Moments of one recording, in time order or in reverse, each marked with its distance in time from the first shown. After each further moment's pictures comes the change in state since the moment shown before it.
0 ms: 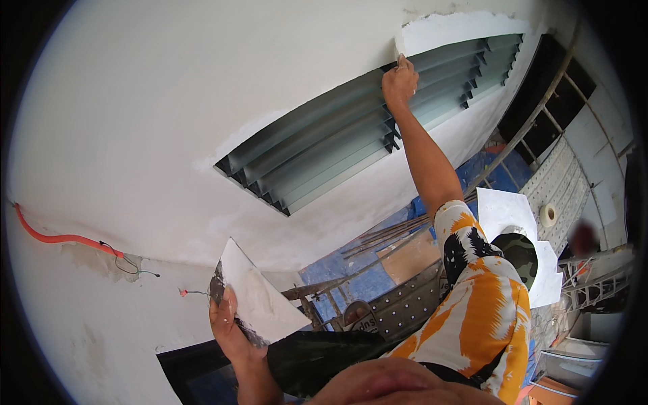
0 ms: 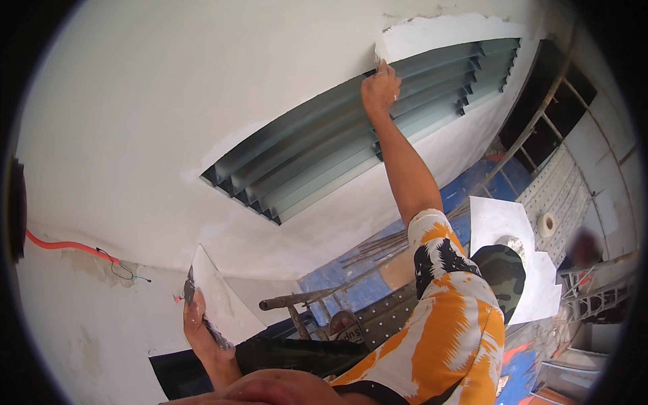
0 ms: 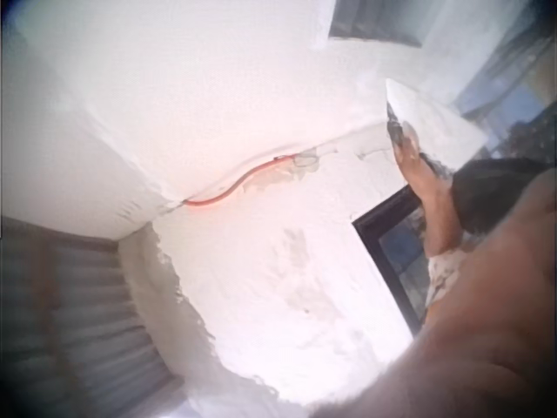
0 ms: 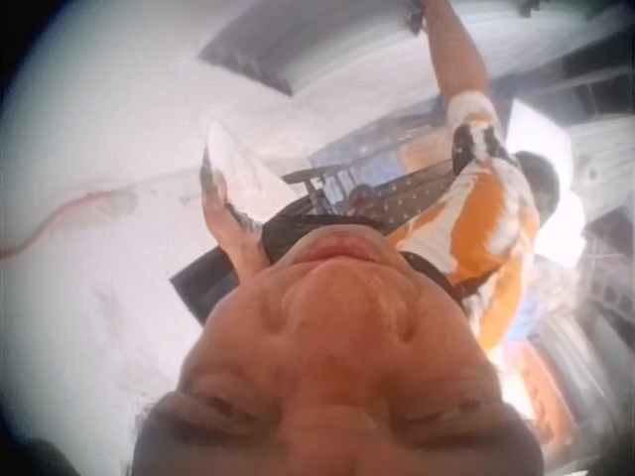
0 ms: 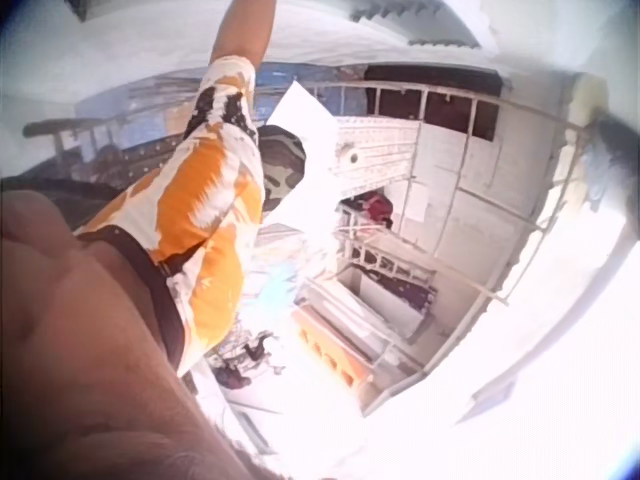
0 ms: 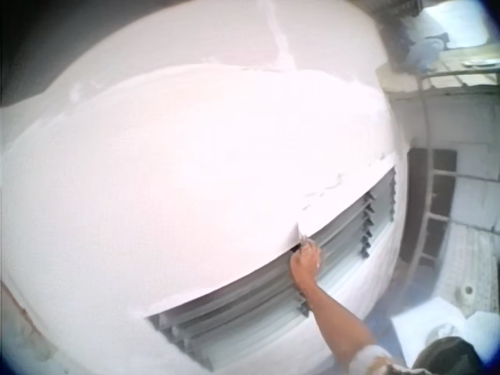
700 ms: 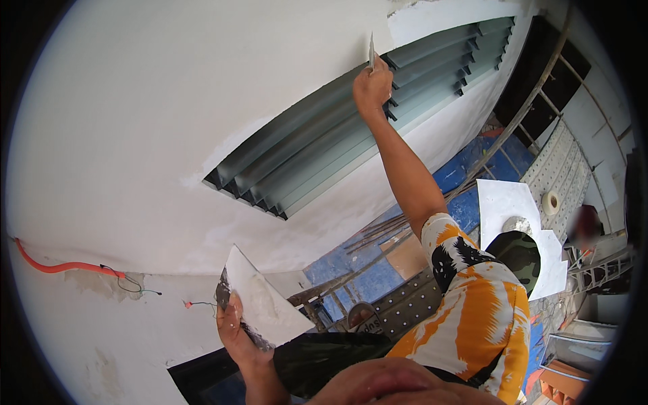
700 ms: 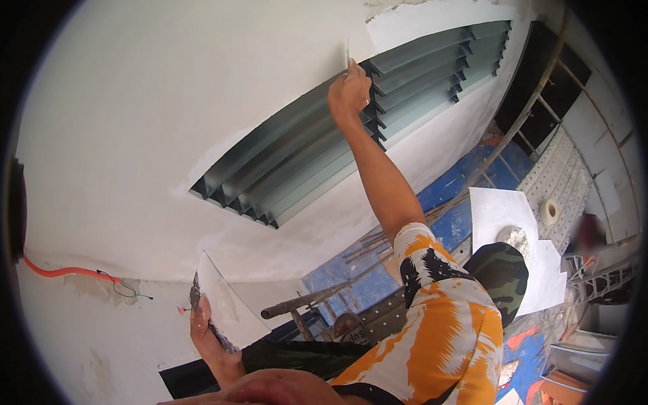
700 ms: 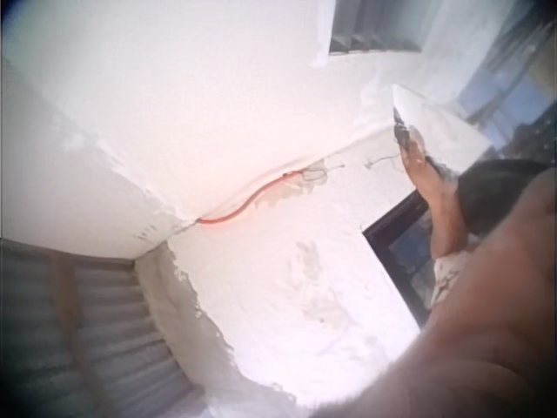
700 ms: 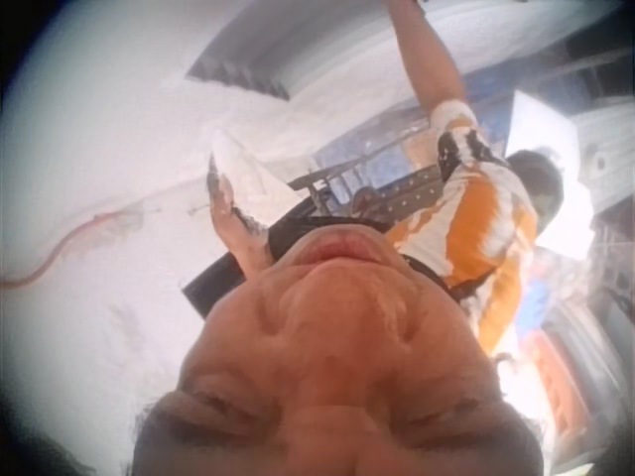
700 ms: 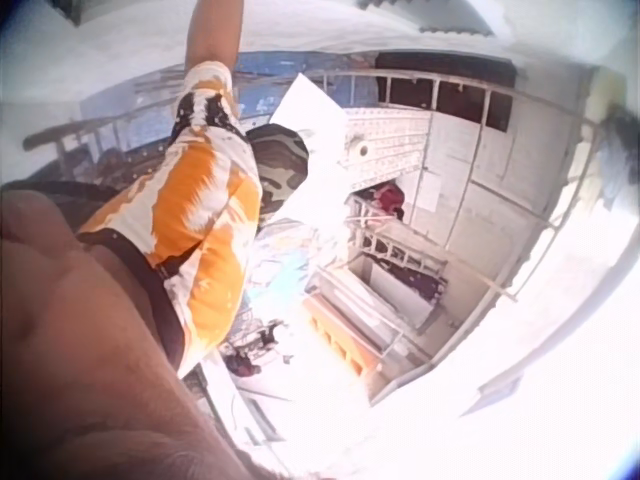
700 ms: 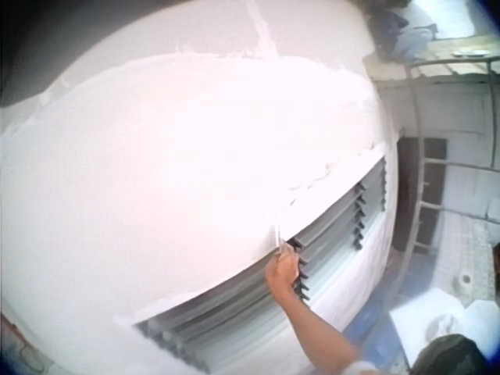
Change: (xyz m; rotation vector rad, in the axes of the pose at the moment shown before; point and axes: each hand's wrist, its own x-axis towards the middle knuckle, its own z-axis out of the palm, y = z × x) left_hand 0.019 -0.015 0.027 -0.002 0.028 -0.033; right_hand -0.034 -0.032 0.005 0.210 0.046 0.074
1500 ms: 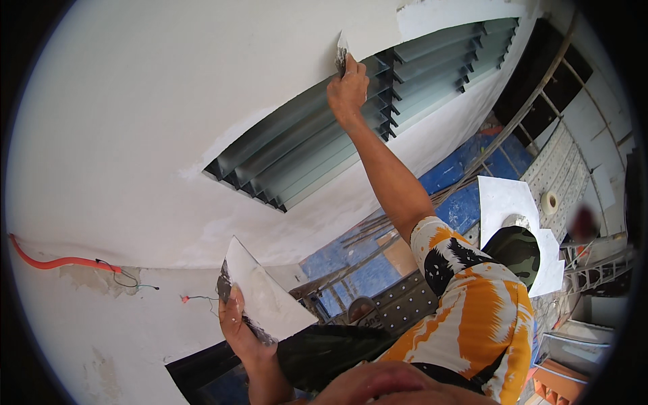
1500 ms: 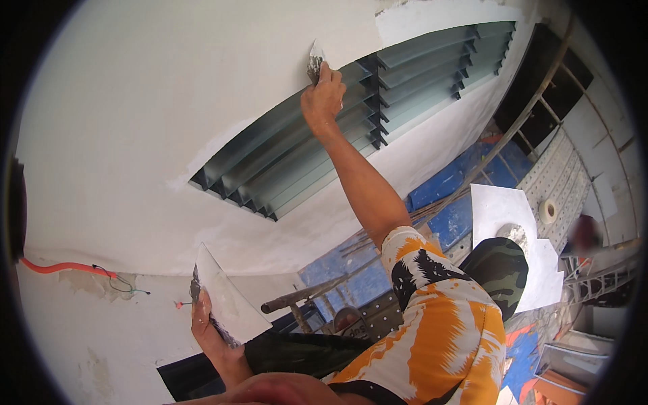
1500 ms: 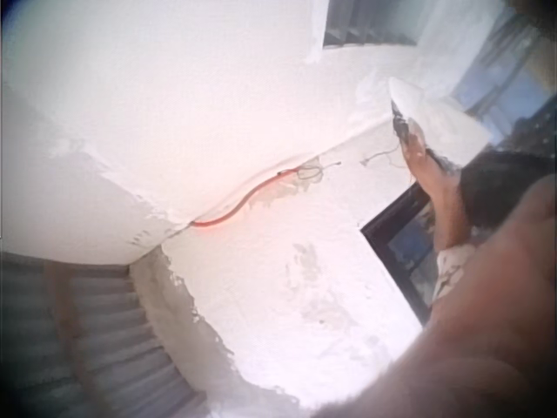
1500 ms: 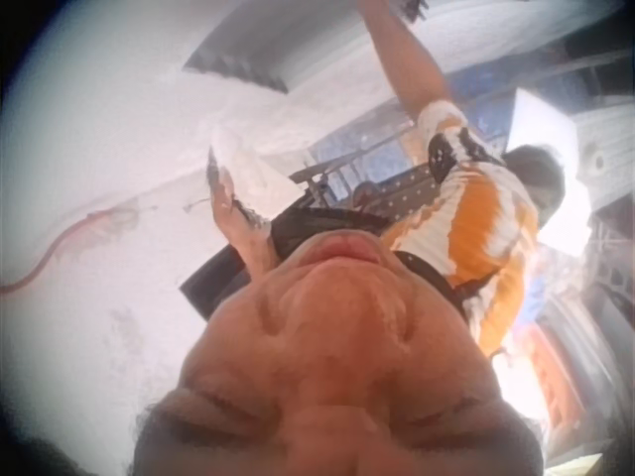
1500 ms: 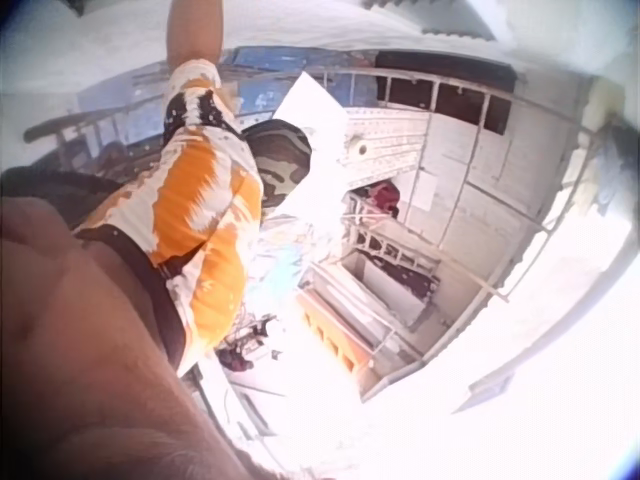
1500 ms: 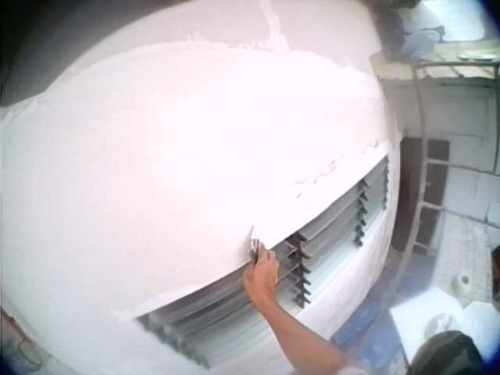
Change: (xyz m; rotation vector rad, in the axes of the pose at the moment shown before) left_hand 0.010 -0.005 -0.020 -0.035 -0.059 -0.017; right_hand -0.058 -0.052 0.005 0.019 -0.212 0.049
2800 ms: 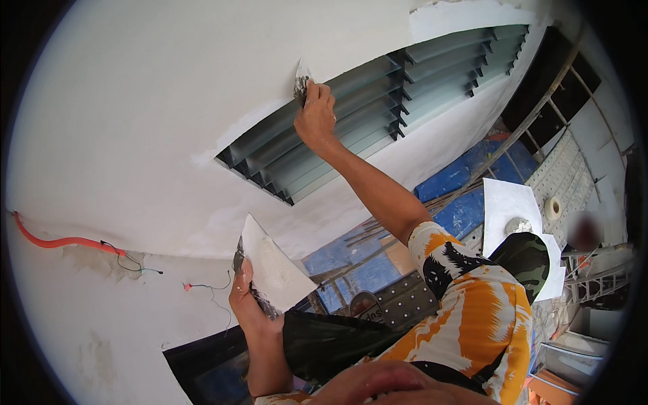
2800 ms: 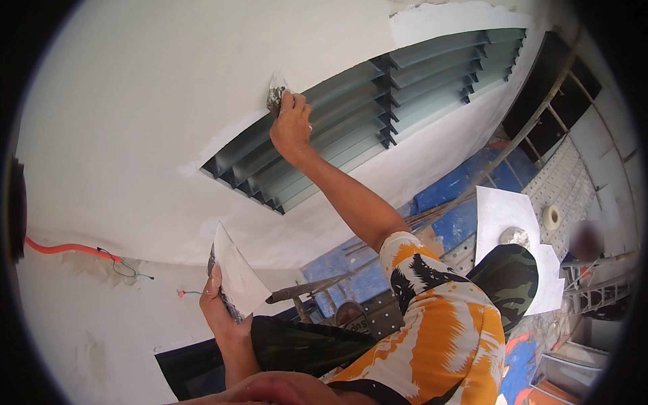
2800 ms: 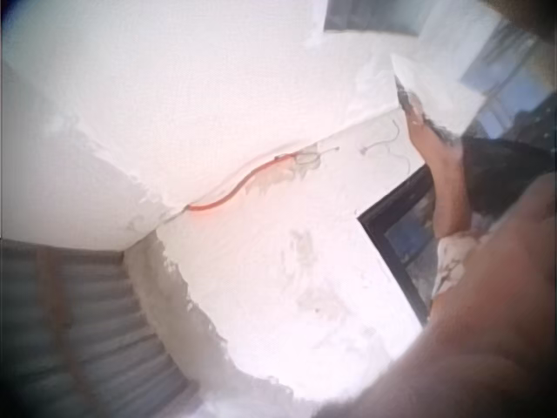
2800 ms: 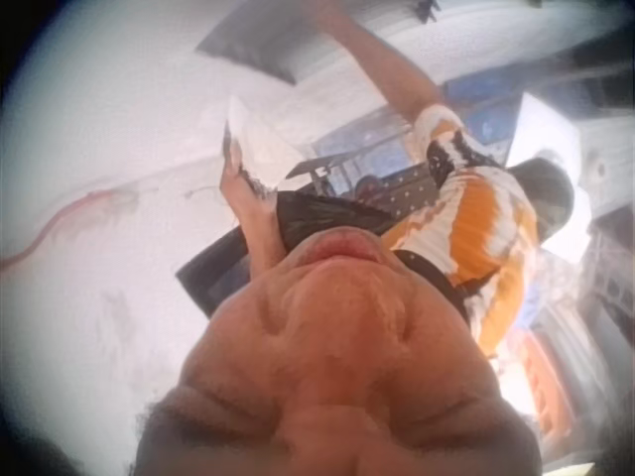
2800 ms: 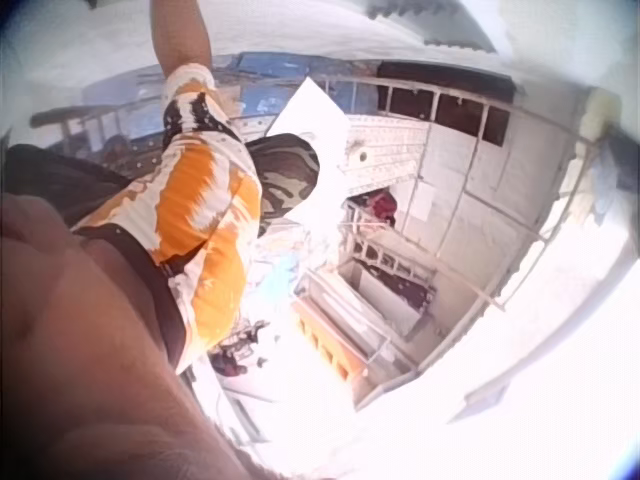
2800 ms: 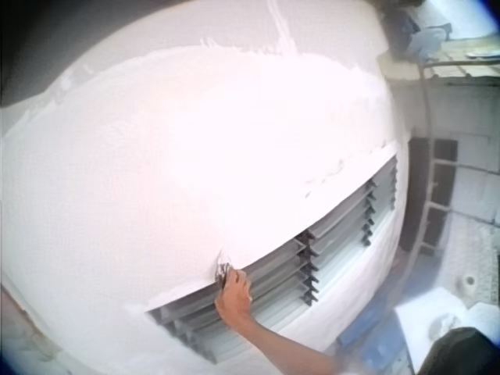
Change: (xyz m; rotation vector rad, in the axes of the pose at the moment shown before) left_hand 0.008 -0.005 0.006 -0.148 0.132 -0.135; right_hand -0.095 -0.043 0.020 0.025 -0.252 -0.207
